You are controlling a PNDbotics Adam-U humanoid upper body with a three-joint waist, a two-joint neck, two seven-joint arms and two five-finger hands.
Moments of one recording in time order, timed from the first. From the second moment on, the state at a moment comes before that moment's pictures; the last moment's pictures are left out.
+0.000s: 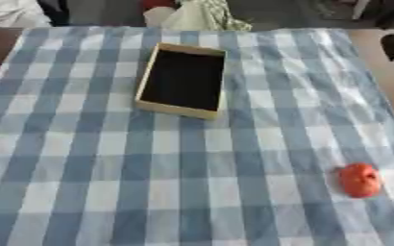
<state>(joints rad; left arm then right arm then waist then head) -0.26 0.45 0.10 -1.99 -0.15 -0.18 0.59 -0.52 -1.07 0.16 -1.99 0.33 0.12 0.48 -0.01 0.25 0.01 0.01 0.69</state>
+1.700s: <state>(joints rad) -0.26 0.46 0.10 -1.99 -0.15 -0.18 0.58 -0.34 -1.08 0.16 -1.94 0.27 0.07 0.65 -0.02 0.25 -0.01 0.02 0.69</state>
